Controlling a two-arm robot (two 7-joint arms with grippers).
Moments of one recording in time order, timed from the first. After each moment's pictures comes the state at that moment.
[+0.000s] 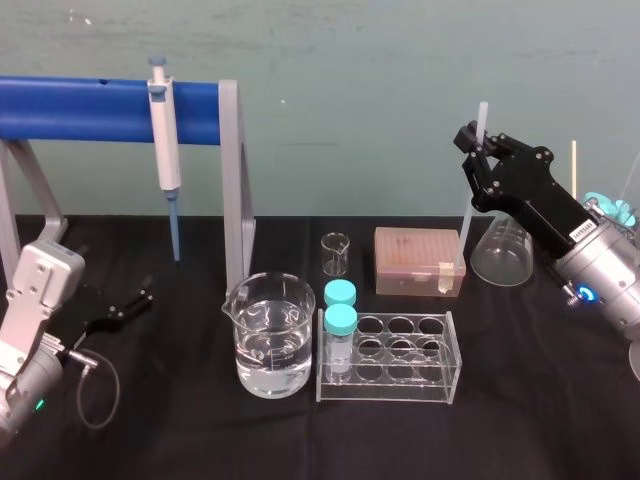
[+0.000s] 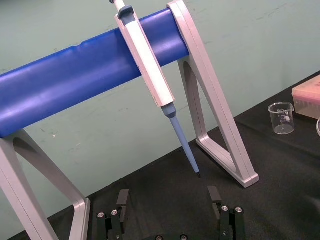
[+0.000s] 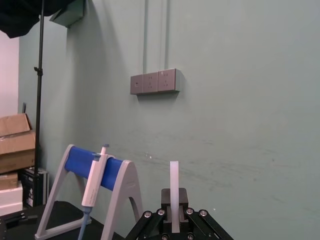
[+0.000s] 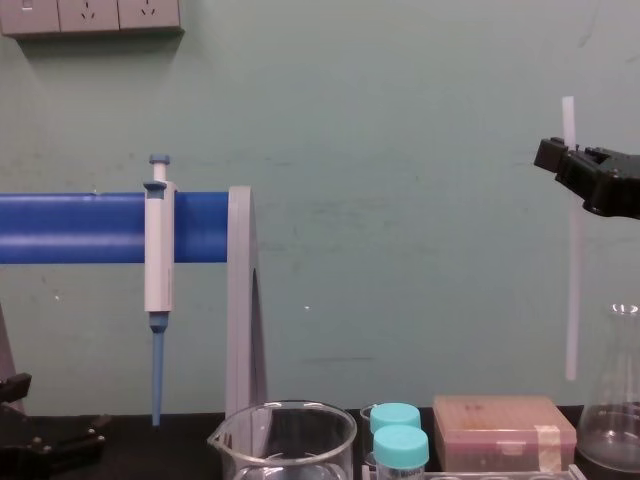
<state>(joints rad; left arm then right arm) -0.20 0.60 0.45 -1.41 -0.25 -0.12 0.03 0.32 0.40 -0.22 -1.44 0.52 -0.25 0.52</state>
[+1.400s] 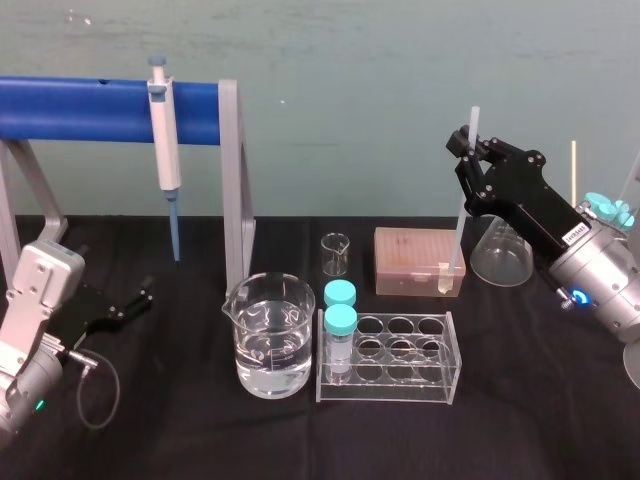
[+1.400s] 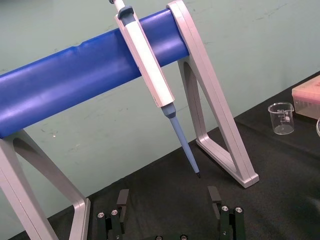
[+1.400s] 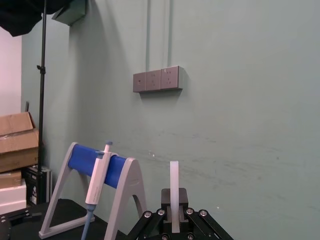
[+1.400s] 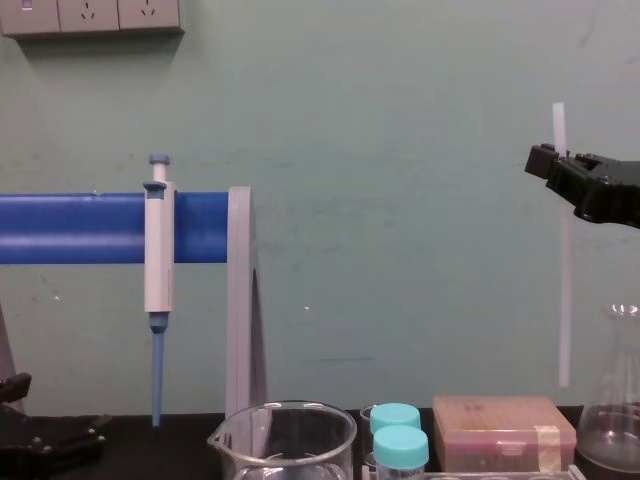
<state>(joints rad) -0.20 0.60 0.45 -1.41 -0.25 -0.12 0.03 0.32 0.39 -0.23 -1.43 0.52 -0.24 0.53</state>
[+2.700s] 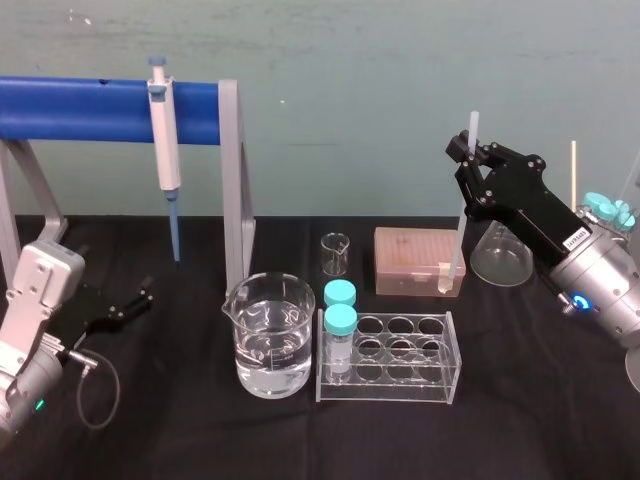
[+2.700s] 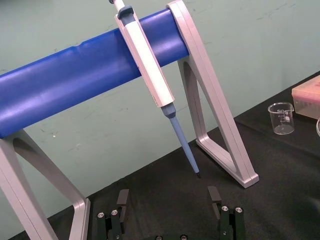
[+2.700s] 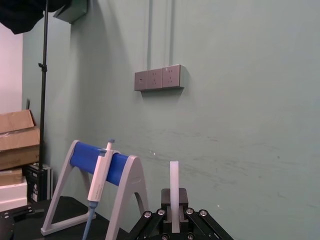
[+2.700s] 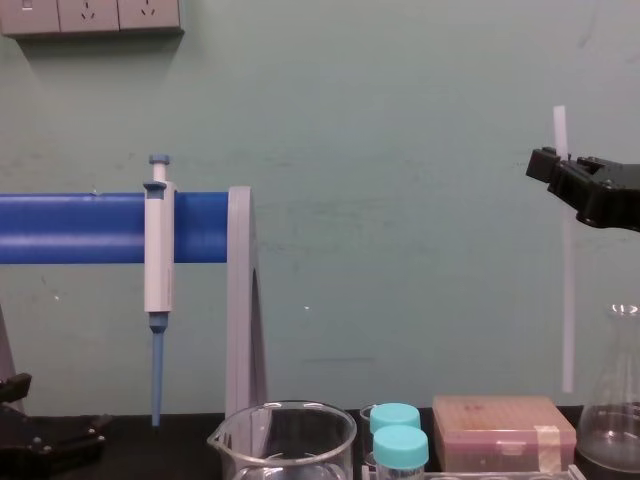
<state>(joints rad) -0.20 0.60 0.45 -1.41 -0.25 -0.12 0.03 0.30 0.40 -0.23 -1.45 0.51 -0.24 0.52</state>
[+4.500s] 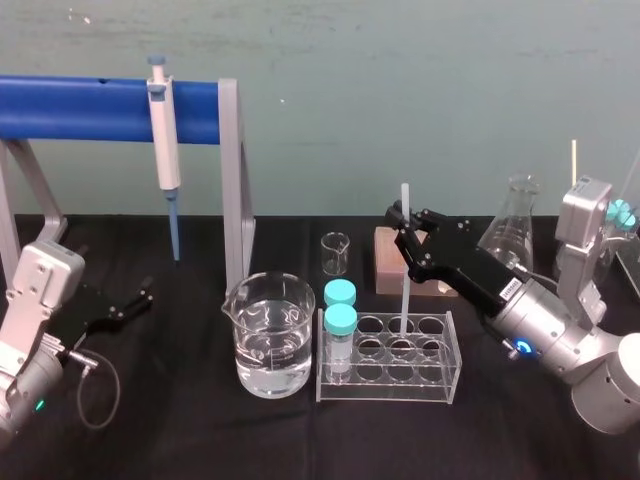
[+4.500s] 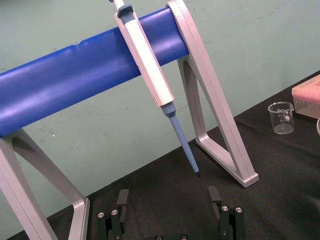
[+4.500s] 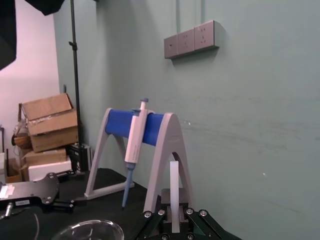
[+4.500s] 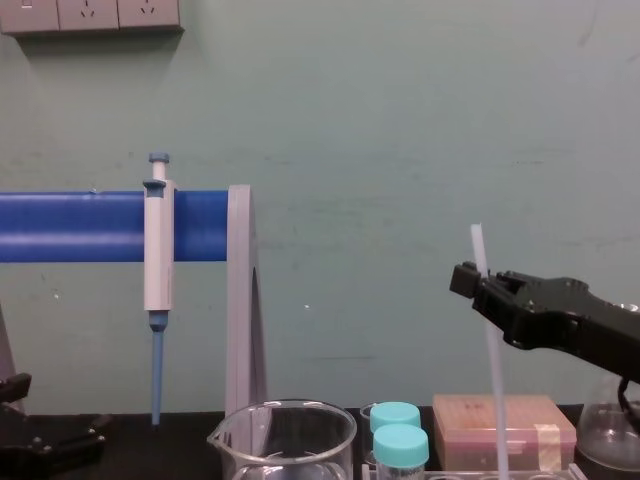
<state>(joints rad) -0.20 0.60 0.45 -1.41 -0.25 -0.12 0.03 0.36 0.35 -0.35 -1.23 0.54 -0.30 0.65</state>
